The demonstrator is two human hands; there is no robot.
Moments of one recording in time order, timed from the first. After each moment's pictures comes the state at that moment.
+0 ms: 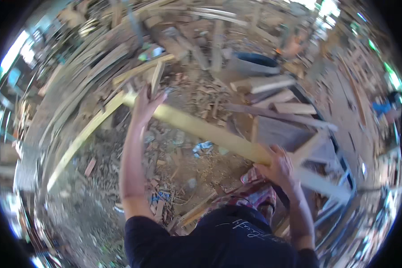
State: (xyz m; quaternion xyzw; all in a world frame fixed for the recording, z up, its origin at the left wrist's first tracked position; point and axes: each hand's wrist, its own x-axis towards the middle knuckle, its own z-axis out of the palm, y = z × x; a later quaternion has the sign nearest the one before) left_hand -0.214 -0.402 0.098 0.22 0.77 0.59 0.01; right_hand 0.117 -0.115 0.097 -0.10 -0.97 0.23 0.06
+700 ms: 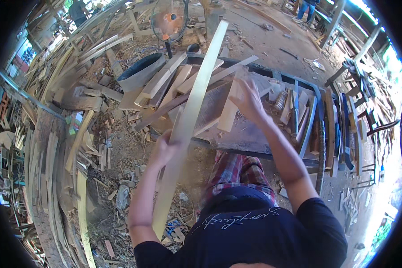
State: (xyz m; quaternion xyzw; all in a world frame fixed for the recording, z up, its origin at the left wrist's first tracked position) left_hand -0.049 -0.208 0.035 0.41 0.69 0.45 0.39; right_hand 0.187 0.020 0.068 -0.35 -0.84 0.17 0.37
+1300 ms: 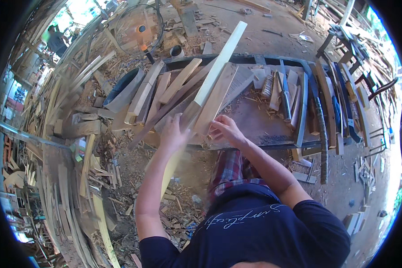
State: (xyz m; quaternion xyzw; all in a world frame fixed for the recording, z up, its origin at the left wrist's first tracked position) left_hand -0.020 -0.103 0.035 0.61 0.75 0.17 0.16; right_hand 0.193 -0.032 -0.029 -0.39 -0.46 0.74 0.30
